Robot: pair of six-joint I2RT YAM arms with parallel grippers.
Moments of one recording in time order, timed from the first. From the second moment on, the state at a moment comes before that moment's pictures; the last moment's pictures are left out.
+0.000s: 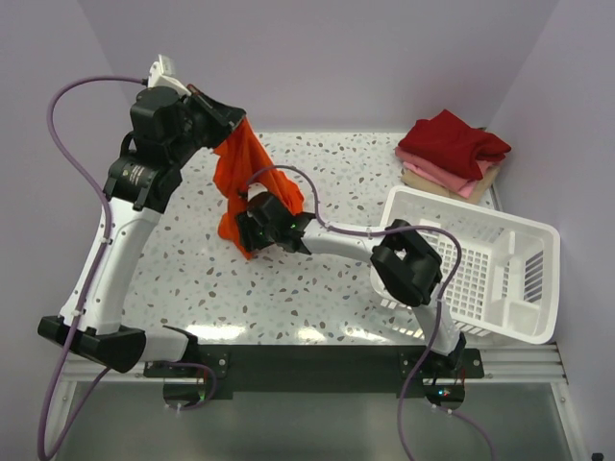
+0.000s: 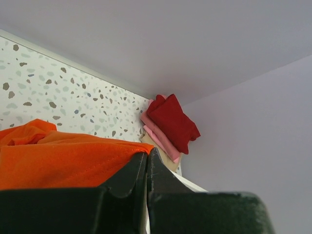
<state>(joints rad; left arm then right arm) -0.33 1.34 1.73 -0.57 -0.02 -0.89 0.98 2.10 1.58 -0.14 0.08 0.44</state>
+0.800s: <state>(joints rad) -0.31 1.32 1.75 -0.66 -0.10 -0.85 0.97 2.15 1.50 -0.11 0.07 0.42</state>
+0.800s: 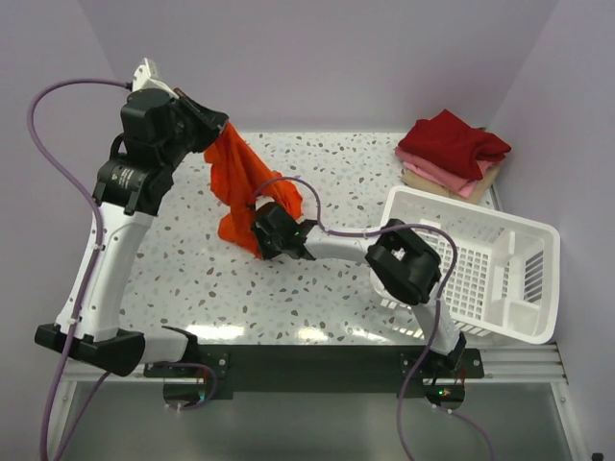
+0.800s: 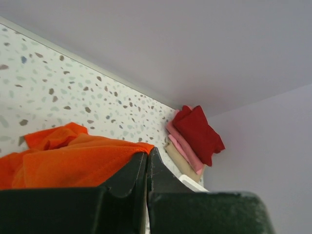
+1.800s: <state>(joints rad) -0.16 1.16 1.64 -0.73 -0.33 -0.23 0.54 1.42 1.73 -0.66 0.44 0.13</state>
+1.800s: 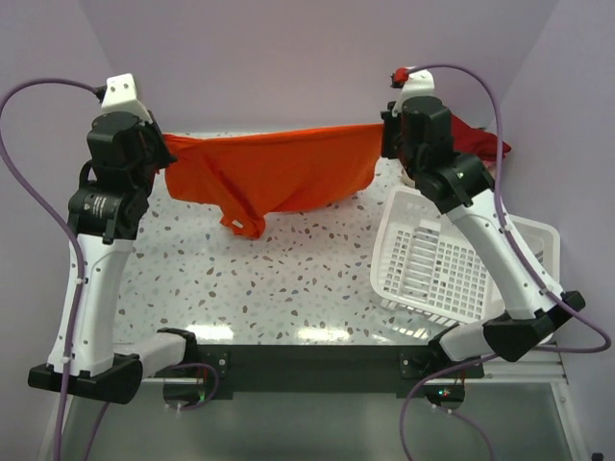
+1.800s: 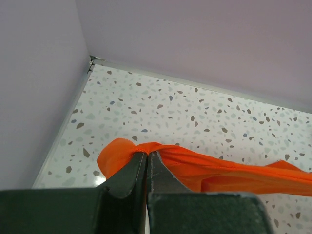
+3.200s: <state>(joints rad) -0.13 1.33 1.99 -0.45 -0.35 0.05 0.46 1.63 2.21 -0.72 0.23 0.12</state>
